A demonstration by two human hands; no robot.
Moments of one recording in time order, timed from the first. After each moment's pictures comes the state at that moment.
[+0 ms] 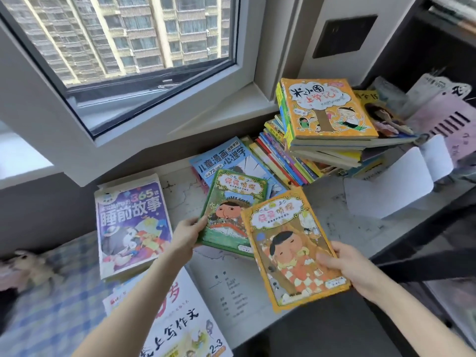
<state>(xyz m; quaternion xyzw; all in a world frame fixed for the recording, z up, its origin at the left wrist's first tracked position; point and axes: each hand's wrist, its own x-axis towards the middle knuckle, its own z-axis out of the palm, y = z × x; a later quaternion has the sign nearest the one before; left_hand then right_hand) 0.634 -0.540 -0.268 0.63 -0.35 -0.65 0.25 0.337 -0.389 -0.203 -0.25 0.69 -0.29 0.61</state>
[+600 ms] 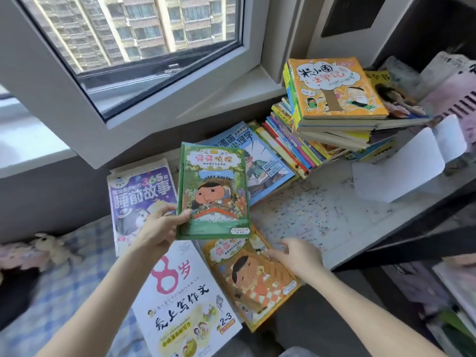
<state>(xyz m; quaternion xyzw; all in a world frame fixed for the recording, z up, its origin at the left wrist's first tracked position) 0.695 -0.509 -0.208 0.58 -0.28 -0.69 0.32 0.427 -0.399 -0.252 -0.51 0.78 0.02 0.36</state>
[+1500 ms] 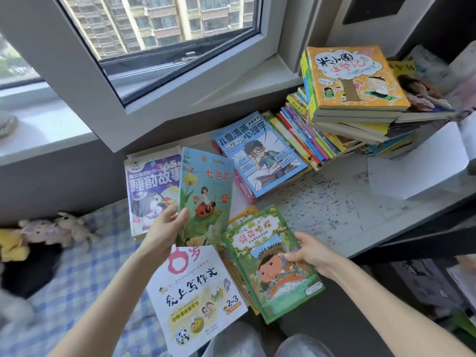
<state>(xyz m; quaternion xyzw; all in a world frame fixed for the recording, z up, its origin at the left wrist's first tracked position) 0.718 -0.477 -0.228 0.60 -0.33 -0.66 0.31 0.409 -0.391 -0.268 -0.29 0.69 -0.15 0.64</state>
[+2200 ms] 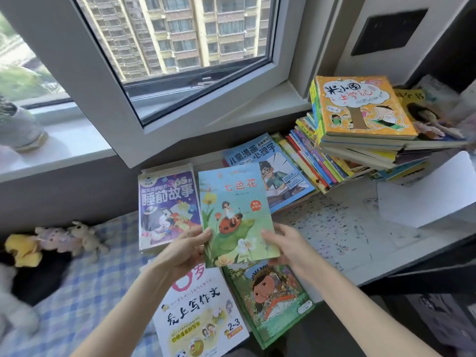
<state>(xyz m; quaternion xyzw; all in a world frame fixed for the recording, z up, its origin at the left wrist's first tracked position) 0.699 -0.473 -0.217 0.52 -0.24 -0.78 0.25 0.464 -0.436 -0.213 -0.28 0.61 -0.33 0.66</state>
